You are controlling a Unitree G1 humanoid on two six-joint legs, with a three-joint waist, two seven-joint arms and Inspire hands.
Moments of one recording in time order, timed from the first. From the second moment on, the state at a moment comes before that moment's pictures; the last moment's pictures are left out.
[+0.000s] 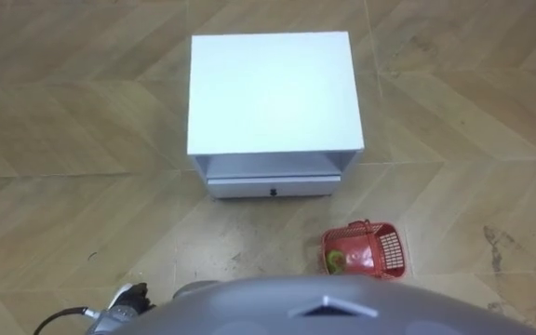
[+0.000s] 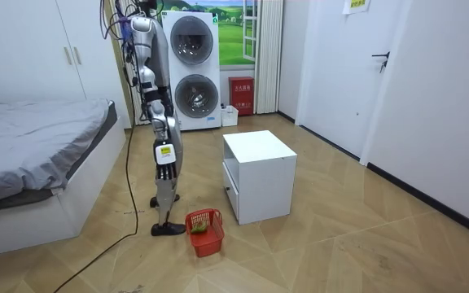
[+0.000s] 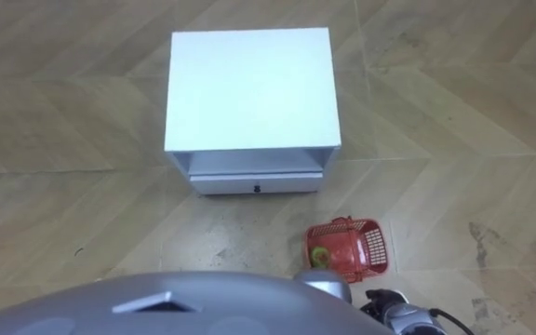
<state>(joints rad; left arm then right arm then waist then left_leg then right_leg) 0.19 0.16 0.08 1.12 0.50 0.17 0.00 0.16 -0.20 0.00 1.20 -0.32 0.16 0.10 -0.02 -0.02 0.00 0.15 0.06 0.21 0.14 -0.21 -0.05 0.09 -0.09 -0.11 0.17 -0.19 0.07</state>
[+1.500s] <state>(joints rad) -0.03 0.27 0.04 1.24 0.19 0.05 0.13 -0.30 -0.29 -0.16 1.00 0.30 0.02 -0.22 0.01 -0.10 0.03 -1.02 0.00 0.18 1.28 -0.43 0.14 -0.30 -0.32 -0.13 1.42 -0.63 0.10</state>
